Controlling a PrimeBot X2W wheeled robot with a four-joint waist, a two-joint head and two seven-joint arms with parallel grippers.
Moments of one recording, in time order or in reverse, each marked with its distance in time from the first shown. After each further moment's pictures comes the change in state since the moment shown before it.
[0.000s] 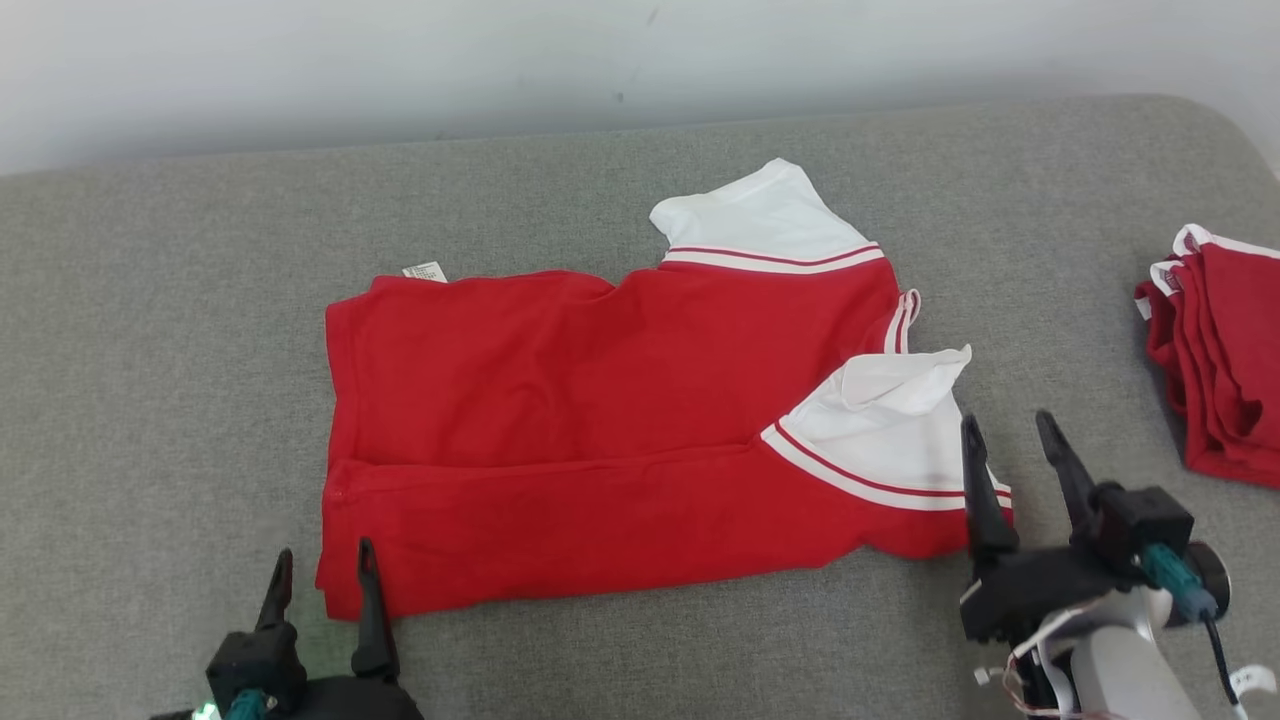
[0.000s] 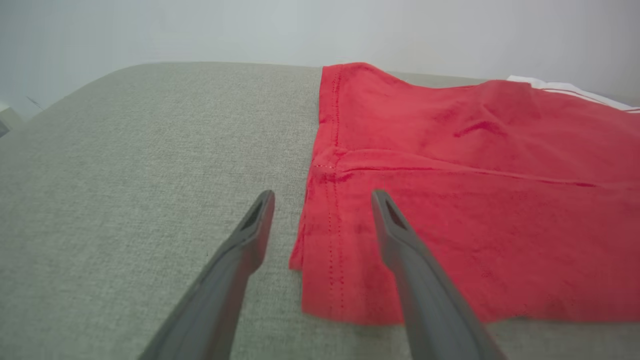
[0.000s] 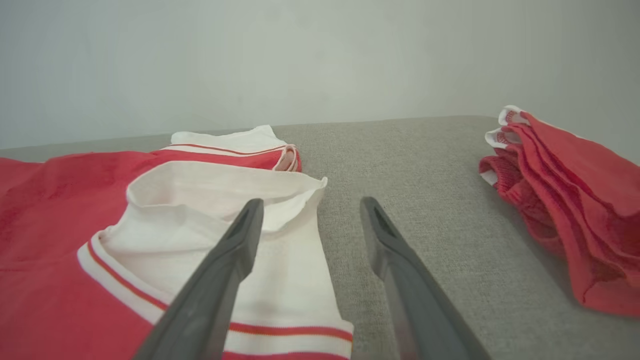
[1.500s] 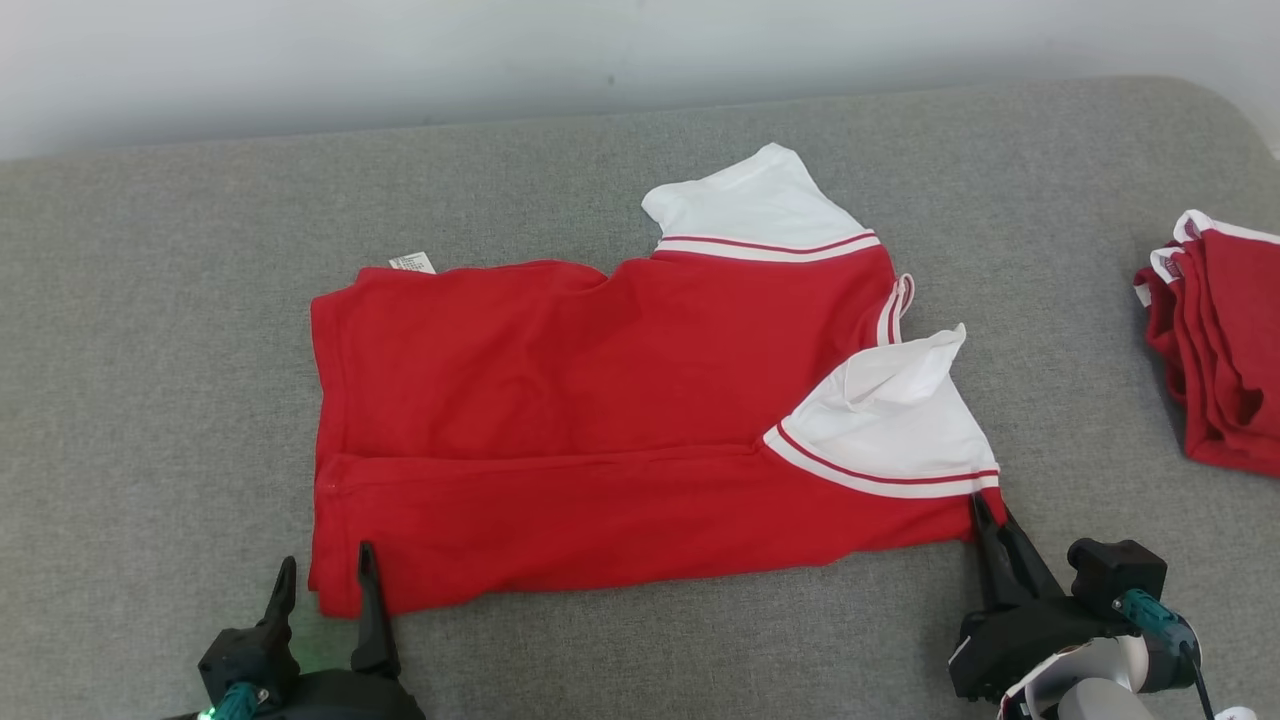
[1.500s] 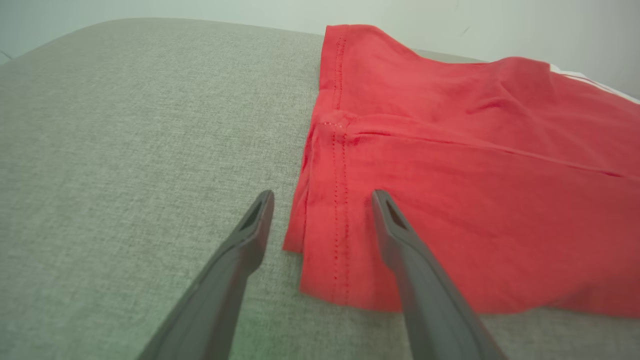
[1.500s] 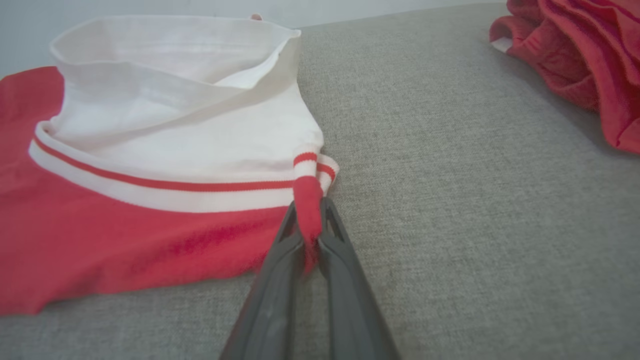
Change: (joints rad) left arm -0.019 0.001 -0.006 0.066 -0.088 -0.016 0.000; right arm 0.043 -0.014 0.045 0.151 0.113 0.000 0.000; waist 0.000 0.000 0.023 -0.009
